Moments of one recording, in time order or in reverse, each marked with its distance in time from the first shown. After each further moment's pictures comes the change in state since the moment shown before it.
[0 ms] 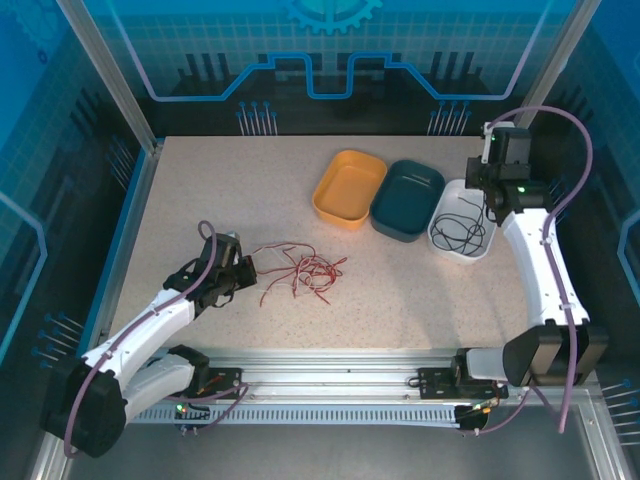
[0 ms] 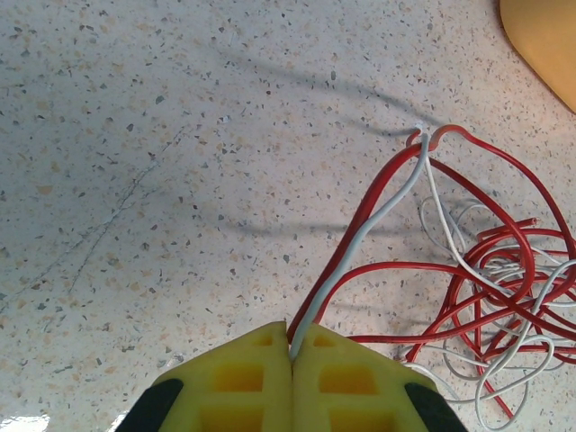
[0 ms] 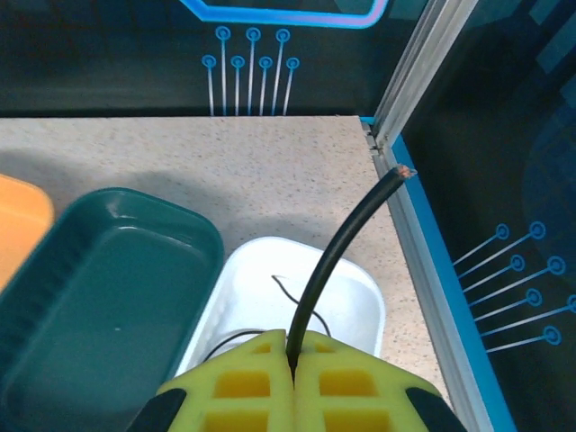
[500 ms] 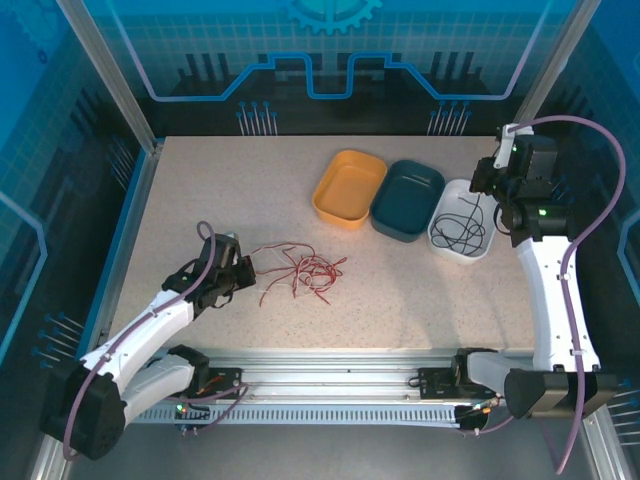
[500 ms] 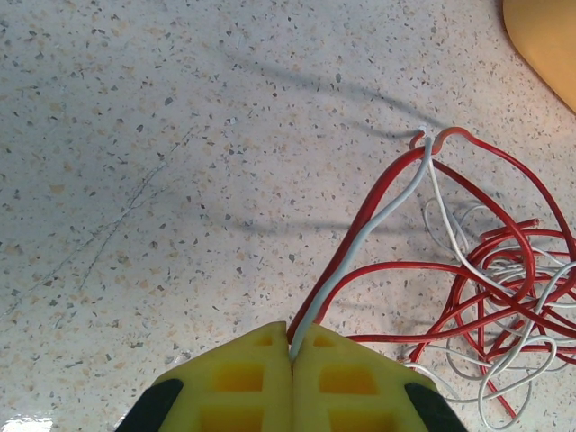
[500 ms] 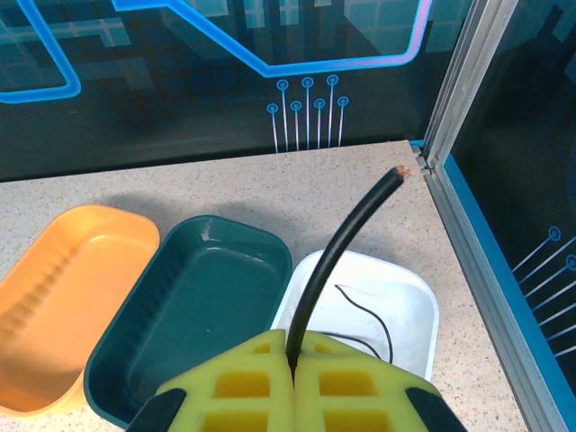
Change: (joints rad) left arm 0.000 -0.014 0.001 -0.014 -0.008 0.000; right arm -0.030 -0.172 0.006 -0.072 -0.193 0.117
